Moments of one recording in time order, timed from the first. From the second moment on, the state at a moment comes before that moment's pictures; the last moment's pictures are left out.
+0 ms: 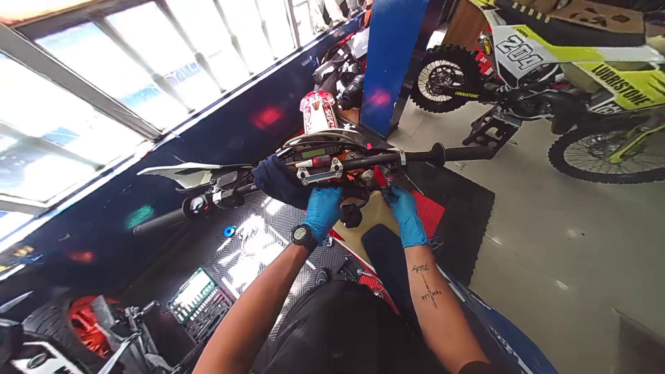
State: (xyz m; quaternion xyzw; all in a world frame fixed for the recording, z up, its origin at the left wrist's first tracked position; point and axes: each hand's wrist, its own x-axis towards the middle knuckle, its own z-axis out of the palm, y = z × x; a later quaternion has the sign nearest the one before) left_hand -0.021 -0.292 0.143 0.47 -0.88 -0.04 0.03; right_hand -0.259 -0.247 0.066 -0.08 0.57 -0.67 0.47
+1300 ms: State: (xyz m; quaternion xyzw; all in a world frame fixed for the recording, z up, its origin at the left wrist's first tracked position) left_hand -0.015 -0.287 0.102 0.40 -0.92 0.01 -0.02; right_hand -0.283 -0.258 0.039 -0.12 0.59 -0.66 0.45
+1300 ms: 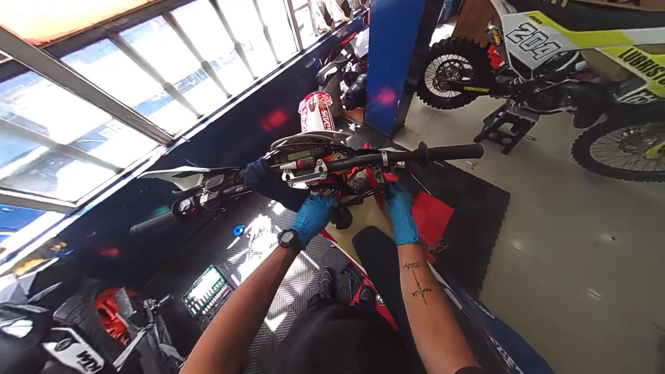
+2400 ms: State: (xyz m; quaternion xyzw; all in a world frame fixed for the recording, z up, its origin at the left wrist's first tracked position) left_hand -0.018 -0.242 0.102 0.45 -0.74 -0.27 0.42; right_hand -0.507 -0.236 0.157 -0.18 0.60 -0.68 0.37
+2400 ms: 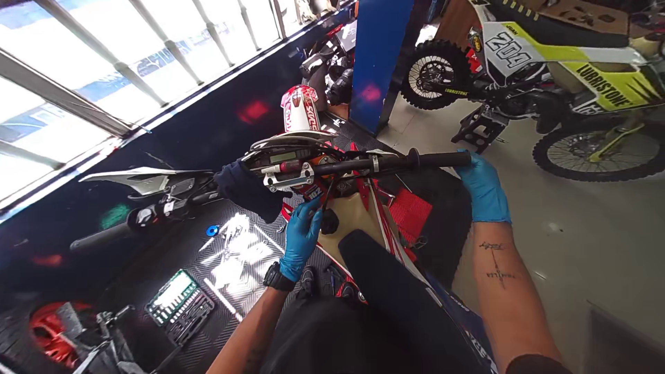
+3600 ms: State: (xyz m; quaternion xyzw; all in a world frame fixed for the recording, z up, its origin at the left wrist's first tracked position) left_hand 0.017 -0.289 0.071 0.38 -0.72 -0.43 0.40; right_hand -0.415 -0.451 0.340 -0.46 0.58 -0.55 0.38
